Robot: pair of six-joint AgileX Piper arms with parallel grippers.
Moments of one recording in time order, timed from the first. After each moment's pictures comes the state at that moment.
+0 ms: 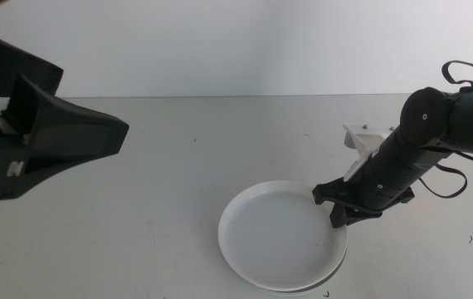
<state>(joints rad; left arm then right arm) -0.57 0.92 -1.29 -0.21 1.07 0.28 0.34 1.80 -1.13 0.38 0.75 -0.06</state>
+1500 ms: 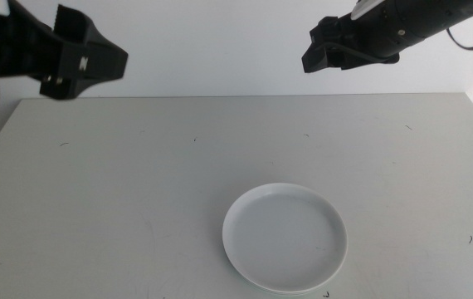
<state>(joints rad) -0.53 1.05 -1.34 0.03 0.95 0.00 0.34 1.67 -1.62 0.33 0.86 -0.09</state>
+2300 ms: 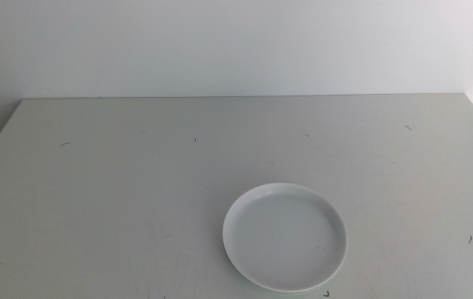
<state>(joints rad) 0.10 0.90 -1.04 -0.34 0.69 0.36 -0.01 1.12 -1.20 0.18 0.73 -0.15</state>
